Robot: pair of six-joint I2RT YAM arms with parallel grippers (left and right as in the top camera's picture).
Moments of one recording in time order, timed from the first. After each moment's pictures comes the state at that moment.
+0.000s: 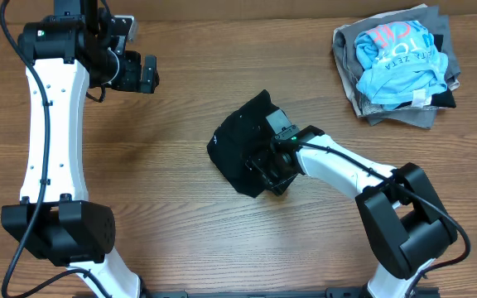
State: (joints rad) left arm 0.05 1.90 2.05 -1.33 0.20 0.13; right arm 0.56 1.89 1.13 -0.59 -0.30 1.29
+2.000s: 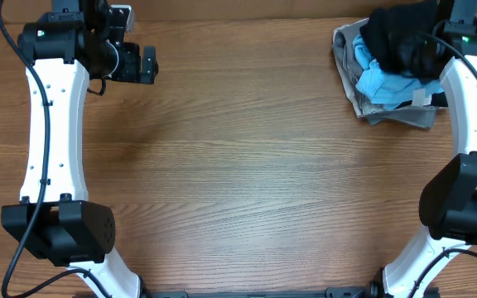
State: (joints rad) left arm 0.05 1.90 2.05 -1.24 0.20 0.10; right arm -0.18 2.01 1.86 -0.84 0.01 0.83
